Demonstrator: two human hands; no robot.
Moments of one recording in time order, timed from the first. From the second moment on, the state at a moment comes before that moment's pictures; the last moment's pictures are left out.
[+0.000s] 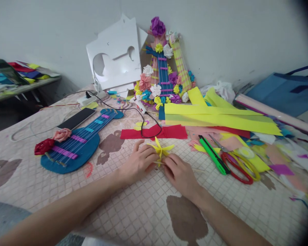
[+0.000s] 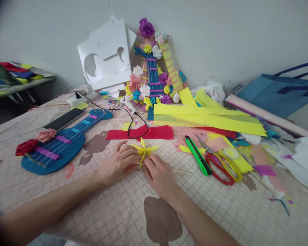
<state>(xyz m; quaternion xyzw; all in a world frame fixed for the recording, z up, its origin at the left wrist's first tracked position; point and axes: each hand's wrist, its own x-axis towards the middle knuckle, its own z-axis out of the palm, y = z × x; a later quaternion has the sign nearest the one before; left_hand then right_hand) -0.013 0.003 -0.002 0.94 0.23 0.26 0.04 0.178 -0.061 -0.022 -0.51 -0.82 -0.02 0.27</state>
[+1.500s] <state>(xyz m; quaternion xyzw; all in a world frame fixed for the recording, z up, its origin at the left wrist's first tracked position) -0.007 -0.002 -0.005 0.93 0.22 0.30 0.02 0.178 -0.059 -0.020 -0.51 -0.82 -0.05 0.25</state>
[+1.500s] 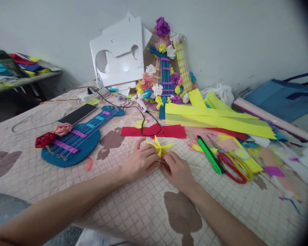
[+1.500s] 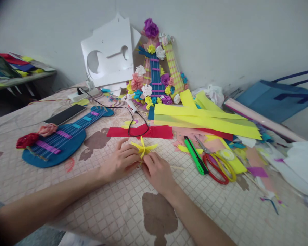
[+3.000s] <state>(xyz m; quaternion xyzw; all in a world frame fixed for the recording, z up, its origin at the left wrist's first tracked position) -0.007 -0.005 -0.003 0.92 0.24 0.30 0.04 0.176 -0.059 -0.021 -0.49 -0.83 -0.10 0.27</state>
